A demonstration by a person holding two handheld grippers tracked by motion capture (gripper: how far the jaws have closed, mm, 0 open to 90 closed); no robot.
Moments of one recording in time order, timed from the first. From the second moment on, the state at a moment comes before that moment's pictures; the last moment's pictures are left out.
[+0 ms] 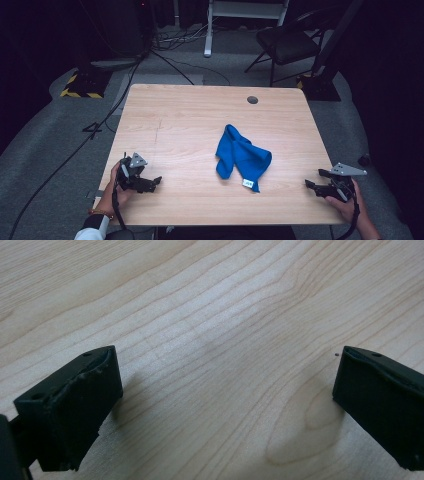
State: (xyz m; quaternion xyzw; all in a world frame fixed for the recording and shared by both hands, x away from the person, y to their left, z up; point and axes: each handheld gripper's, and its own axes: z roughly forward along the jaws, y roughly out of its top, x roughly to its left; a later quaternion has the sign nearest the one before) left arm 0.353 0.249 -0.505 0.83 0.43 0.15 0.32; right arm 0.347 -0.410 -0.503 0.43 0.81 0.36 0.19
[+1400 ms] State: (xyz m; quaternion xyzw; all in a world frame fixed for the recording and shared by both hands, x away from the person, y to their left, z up) left arm 0.363 0.115 -0.504 0.89 0.28 0.10 0.34; right arm 0.358 -0.305 -0.463 0.29 0.85 0.40 0.18
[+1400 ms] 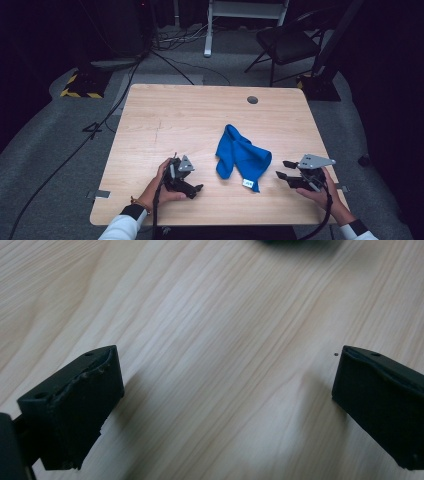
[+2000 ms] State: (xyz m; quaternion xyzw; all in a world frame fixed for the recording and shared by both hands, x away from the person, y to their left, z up) left arm 0.372 0.057 -0.503 0.89 0.26 0.09 0.36; right arm 0.362 -0.248 -0.468 0.23 0.88 0.39 0.16
